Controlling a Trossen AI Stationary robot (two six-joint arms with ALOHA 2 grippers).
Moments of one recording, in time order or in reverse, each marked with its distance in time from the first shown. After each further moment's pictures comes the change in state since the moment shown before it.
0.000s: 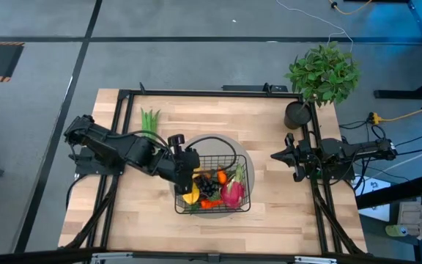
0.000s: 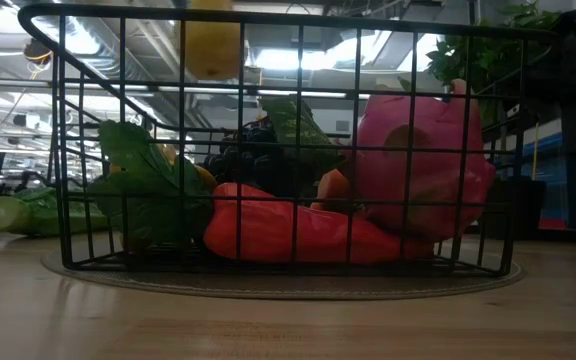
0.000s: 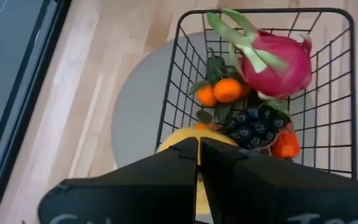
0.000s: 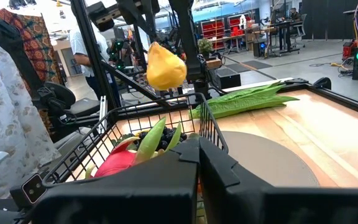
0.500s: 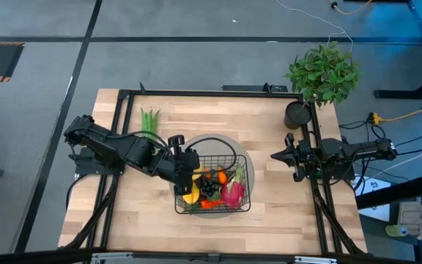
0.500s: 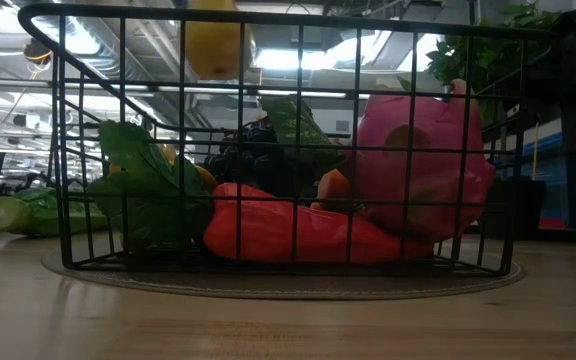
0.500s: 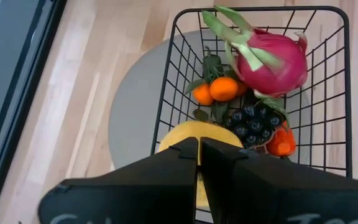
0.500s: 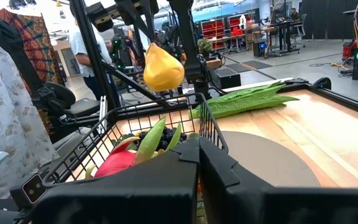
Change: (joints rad) left arm -0.001 0.001 0.000 0.000 0.010 0.000; right arm 0.000 0.000 0.000 0.000 0.000 0.000
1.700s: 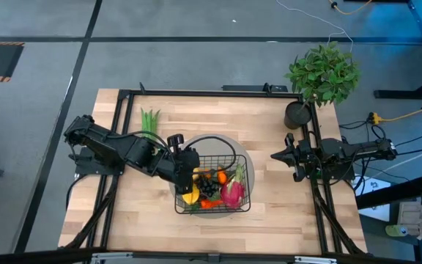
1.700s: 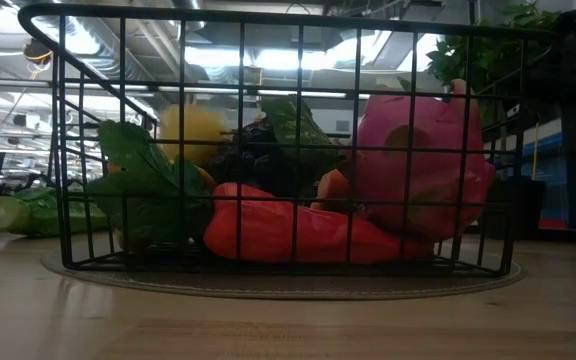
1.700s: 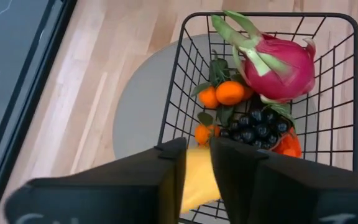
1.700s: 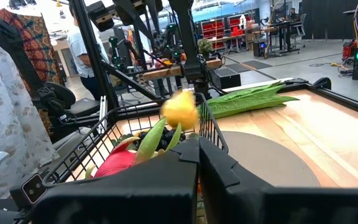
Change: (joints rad) left arm 0.000 0.000 0.000 0.000 -0.030 -0.026; right arm 0.000 0.000 0.000 0.000 0.000 0.000
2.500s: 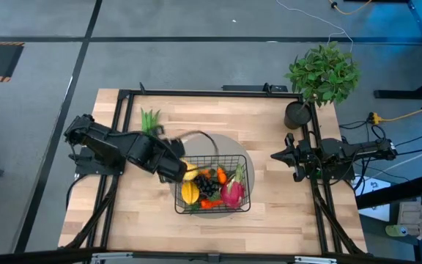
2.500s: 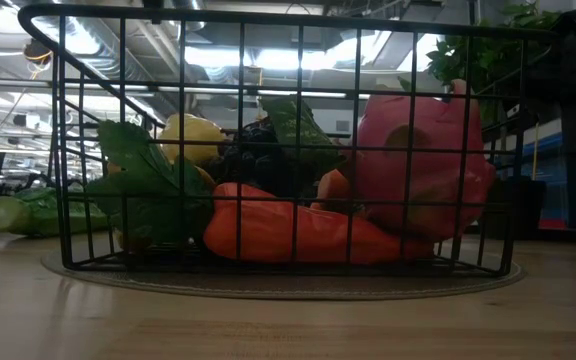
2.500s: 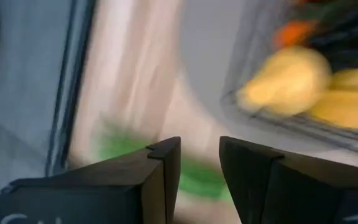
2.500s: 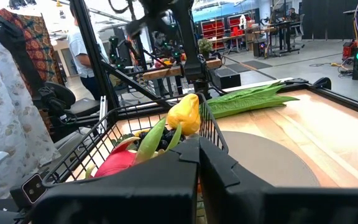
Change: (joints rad) left arm 0.032 -0.003 -0.001 -0.448 -0.008 -0.194; right arm 0.000 0.000 0.000 0.000 0.000 0.000
